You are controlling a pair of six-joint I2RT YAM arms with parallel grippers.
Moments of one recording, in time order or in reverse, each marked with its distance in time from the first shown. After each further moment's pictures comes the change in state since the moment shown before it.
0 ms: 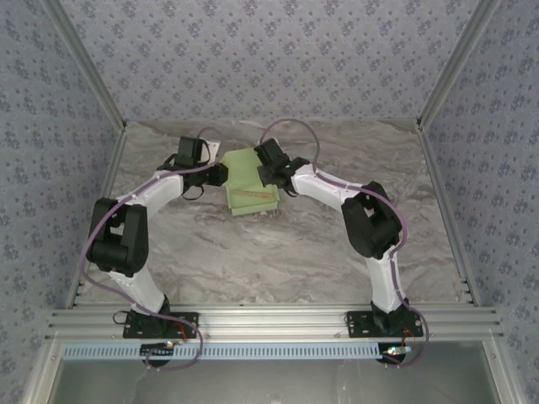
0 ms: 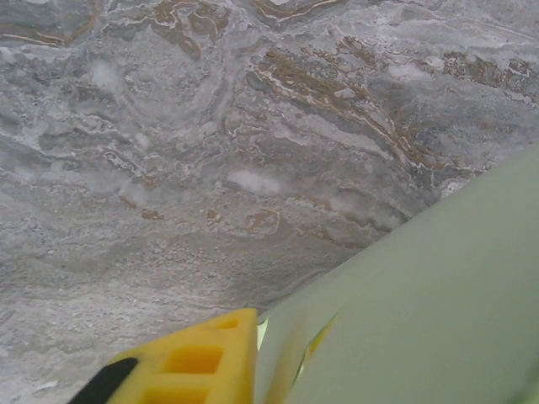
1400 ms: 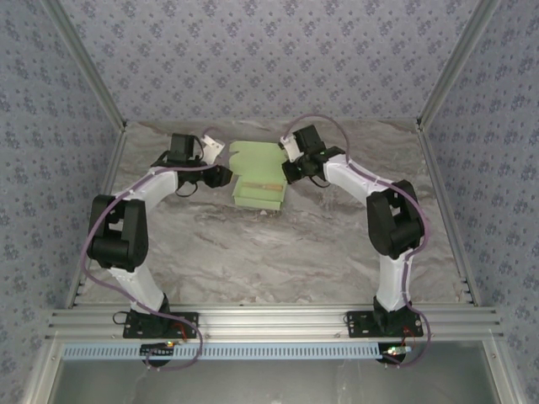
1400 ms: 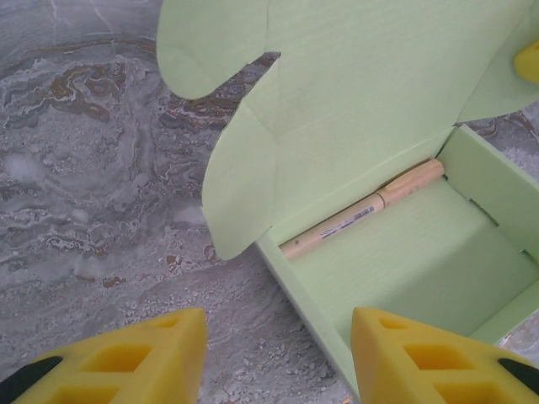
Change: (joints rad) left arm 0.048 0.033 0.030 -0.001 0.246 0.349; right arm -0.219 -0.110 -0.096 -0.057 -0.475 -0.258
